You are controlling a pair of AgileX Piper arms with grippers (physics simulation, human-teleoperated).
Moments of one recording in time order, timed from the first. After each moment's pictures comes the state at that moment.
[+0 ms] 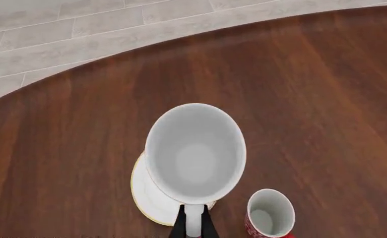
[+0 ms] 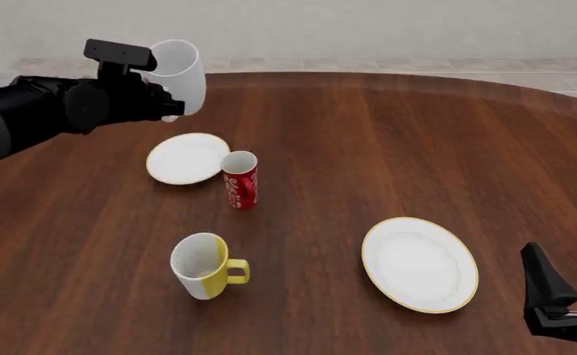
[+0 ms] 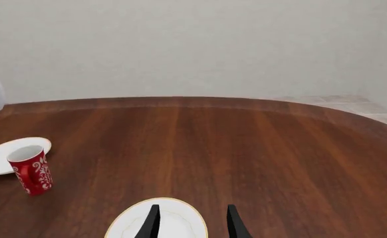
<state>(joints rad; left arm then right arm) -0.17 1.64 -1.28 0.19 0.08 -0.02 0.18 -0.02 -0.15 0.02</state>
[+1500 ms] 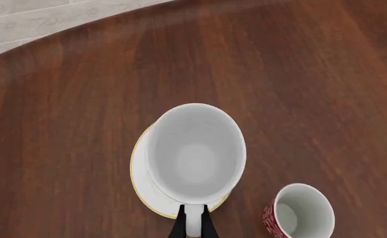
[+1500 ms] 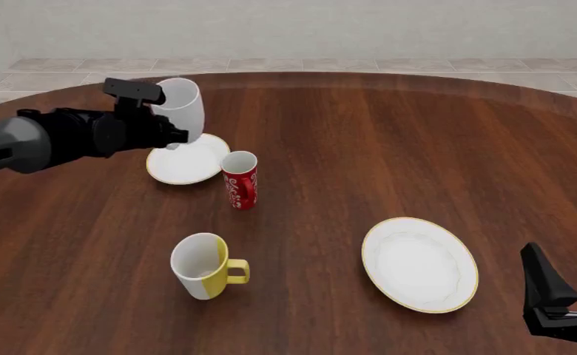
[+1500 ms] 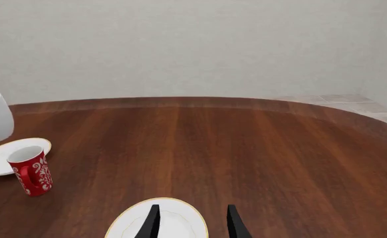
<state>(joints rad) -0.13 1.80 -1.25 0.10 0.08 -0.02 0.19 -0.01 -0.16 0.02</state>
